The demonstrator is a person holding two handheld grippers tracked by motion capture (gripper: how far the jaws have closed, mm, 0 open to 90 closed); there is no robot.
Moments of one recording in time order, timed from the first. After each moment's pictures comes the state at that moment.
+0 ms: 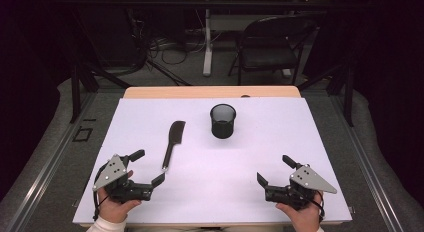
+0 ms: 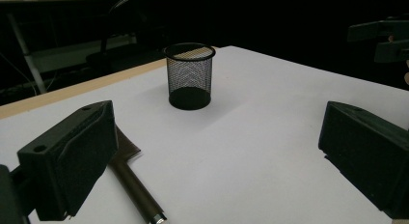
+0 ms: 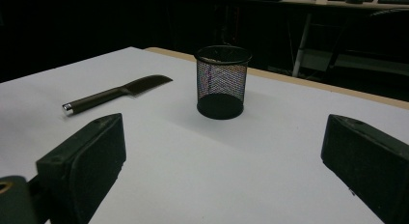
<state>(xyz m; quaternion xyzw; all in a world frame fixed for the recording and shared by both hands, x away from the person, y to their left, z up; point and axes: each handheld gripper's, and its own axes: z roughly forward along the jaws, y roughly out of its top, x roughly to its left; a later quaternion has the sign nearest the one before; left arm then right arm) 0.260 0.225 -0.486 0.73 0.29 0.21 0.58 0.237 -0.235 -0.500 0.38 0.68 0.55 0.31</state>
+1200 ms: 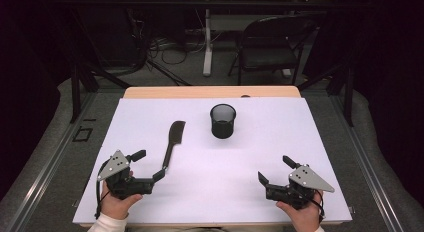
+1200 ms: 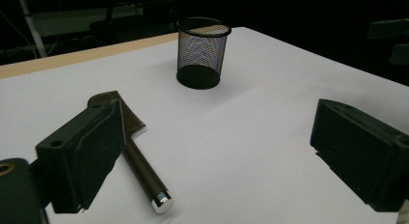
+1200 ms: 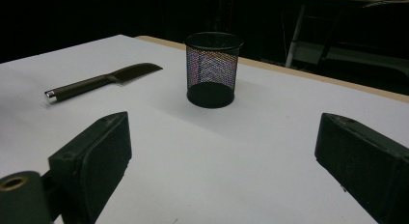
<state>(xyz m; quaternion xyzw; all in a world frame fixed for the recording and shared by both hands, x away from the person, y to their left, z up) 0.272 0.226 -0.491 0.74 0.34 0.18 0.55 0.241 -0.239 -0.507 0.39 0.69 0.52 0.32</state>
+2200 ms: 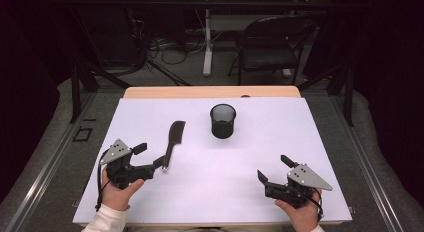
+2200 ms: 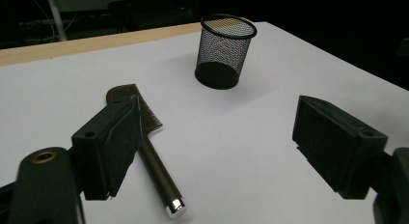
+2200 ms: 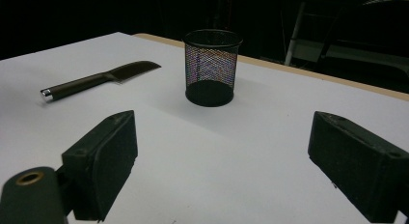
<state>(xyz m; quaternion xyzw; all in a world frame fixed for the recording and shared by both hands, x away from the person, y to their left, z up) 0.290 0.222 -0.471 0.74 0.39 0.17 0.52 0.245 -0.236 -0.509 0.39 0.69 0.52 0.32</state>
